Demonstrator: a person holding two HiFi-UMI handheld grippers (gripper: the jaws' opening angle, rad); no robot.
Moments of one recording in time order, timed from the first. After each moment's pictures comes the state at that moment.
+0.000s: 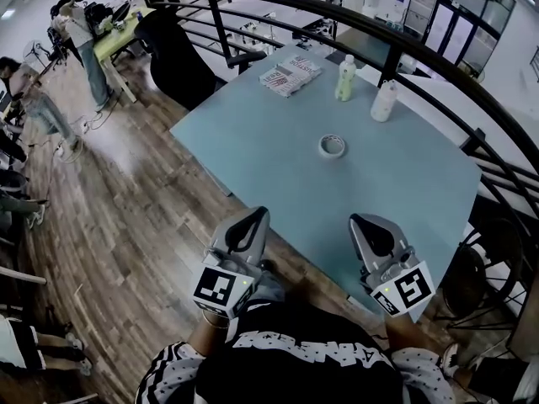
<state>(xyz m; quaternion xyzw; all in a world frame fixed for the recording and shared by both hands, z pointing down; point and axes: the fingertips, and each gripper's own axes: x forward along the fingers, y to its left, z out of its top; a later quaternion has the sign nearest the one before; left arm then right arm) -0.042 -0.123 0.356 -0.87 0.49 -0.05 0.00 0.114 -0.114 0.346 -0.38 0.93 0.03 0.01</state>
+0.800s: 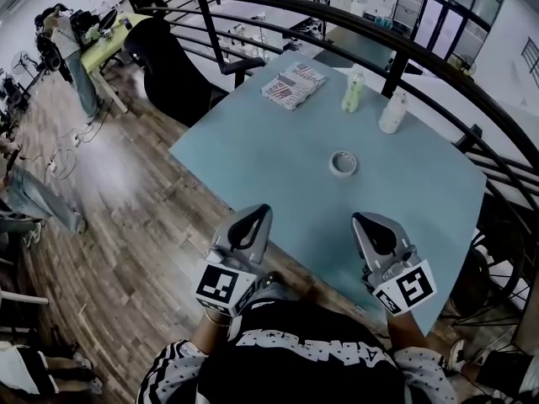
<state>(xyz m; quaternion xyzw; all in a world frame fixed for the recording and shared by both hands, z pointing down) -0.105 -0.228 0.348 -0.88 0.46 -0.06 -0.01 0.048 -0.211 0.335 -0.40 0.91 0.03 -0.01</state>
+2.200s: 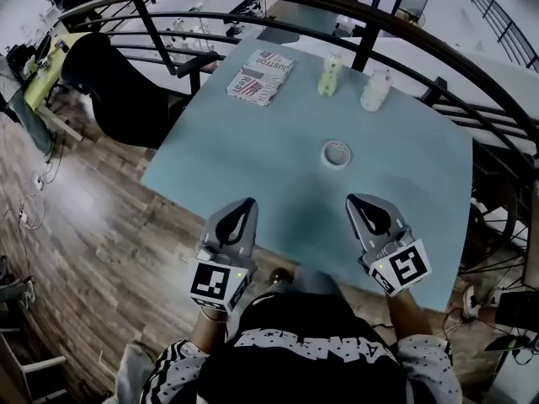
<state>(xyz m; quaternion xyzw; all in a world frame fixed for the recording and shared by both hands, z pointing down) -0.167 -0.344 0.385 -0.92 0.39 -0.06 -0.02 0.002 -0.307 0.381 -0.51 0.85 0.01 -0.09</state>
